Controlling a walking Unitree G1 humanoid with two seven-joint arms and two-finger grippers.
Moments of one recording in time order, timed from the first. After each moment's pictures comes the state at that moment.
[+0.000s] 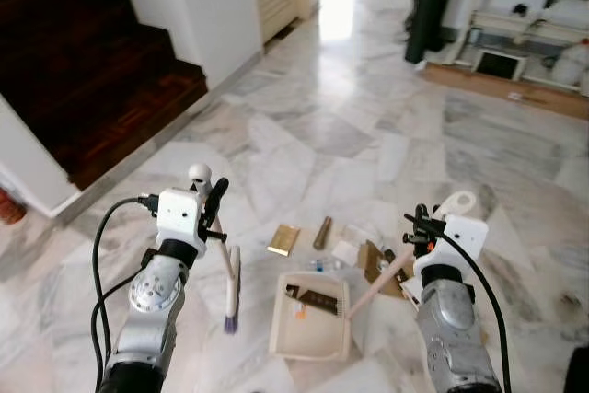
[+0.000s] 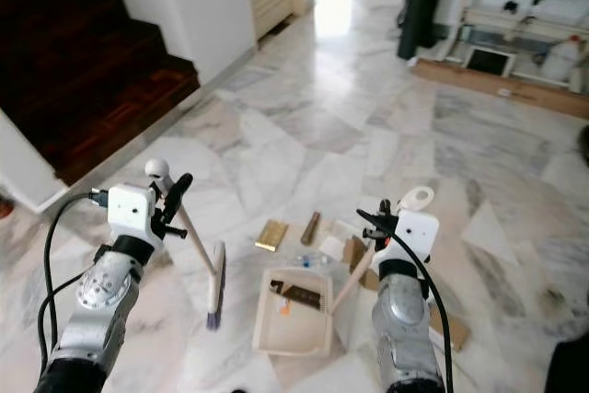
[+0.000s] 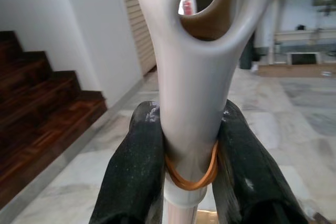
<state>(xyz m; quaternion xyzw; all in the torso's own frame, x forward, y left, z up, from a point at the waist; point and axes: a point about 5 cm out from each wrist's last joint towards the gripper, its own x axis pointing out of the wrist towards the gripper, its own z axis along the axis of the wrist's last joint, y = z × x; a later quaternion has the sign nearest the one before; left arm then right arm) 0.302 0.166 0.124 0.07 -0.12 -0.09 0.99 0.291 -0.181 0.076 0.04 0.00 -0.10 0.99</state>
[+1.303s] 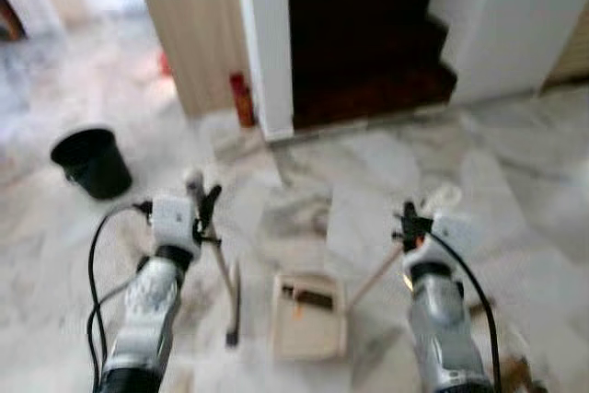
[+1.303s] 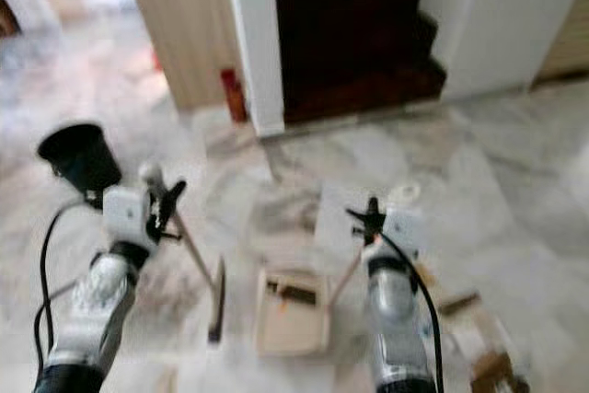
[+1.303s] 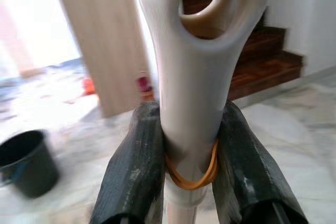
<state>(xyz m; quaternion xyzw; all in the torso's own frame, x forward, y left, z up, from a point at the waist) 0.300 0.172 0.115 0.06 -0.09 -0.07 0.99 0.294 -0.169 0.079 0.05 0.00 -0.08 1.00</state>
